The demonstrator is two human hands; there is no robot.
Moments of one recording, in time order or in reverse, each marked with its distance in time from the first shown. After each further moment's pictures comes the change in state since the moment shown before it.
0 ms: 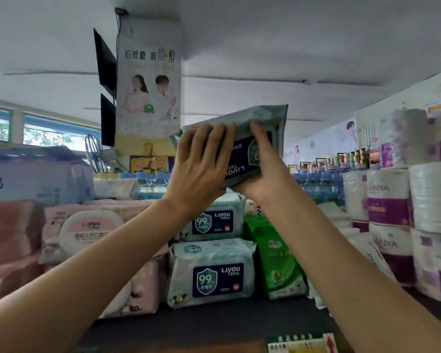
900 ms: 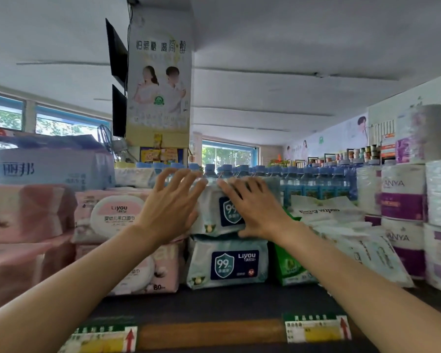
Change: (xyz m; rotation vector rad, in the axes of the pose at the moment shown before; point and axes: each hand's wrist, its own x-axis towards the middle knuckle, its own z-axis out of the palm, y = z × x) left_hand -0.089 -0.047 -0.016 -0.066 -0.416 0.092; right_hand 0.024 0.062 -0.068 -2.541 -0.338 -0.783
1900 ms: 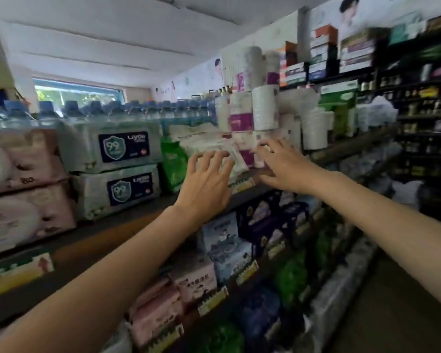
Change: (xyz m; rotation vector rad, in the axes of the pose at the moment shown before) left_hand -0.007 0.196 -0.111 -0.792 0.021 0.249; right_hand -0.237 0.002 -0.134 -0.023 -0.464 0.690
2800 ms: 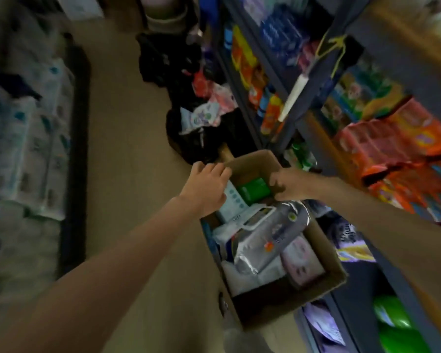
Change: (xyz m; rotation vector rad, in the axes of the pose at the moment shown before) left_hand -0.107 0.818 -0.023 -0.739 -0.634 1.108; right_hand -0.834 0.274 0.077 0.391 -0.988 1.306
